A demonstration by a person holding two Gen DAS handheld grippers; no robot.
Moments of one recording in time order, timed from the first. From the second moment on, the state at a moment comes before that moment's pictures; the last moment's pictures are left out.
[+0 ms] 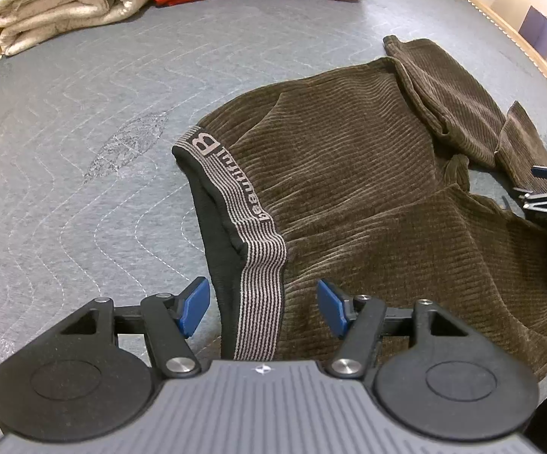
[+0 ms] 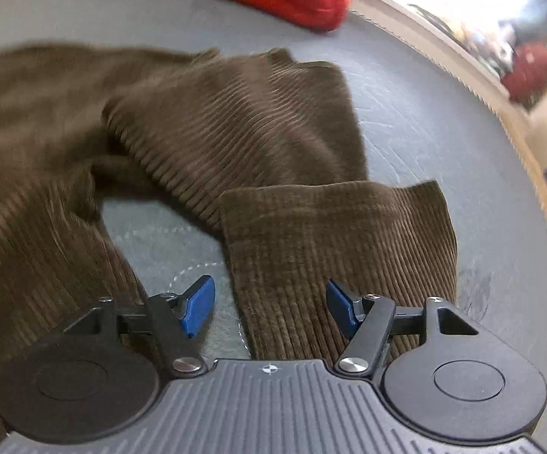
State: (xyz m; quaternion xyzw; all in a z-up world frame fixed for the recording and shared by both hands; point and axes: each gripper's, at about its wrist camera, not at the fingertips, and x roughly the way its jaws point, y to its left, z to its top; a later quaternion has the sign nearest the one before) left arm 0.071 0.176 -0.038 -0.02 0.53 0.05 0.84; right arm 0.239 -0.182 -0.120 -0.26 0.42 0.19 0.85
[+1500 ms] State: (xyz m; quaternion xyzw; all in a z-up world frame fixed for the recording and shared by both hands) left arm 0.046 0.238 -0.096 -0.14 0.62 0.03 0.77; right arm 0.097 -0.672 -0.116 0.30 0.42 -0.44 0.73
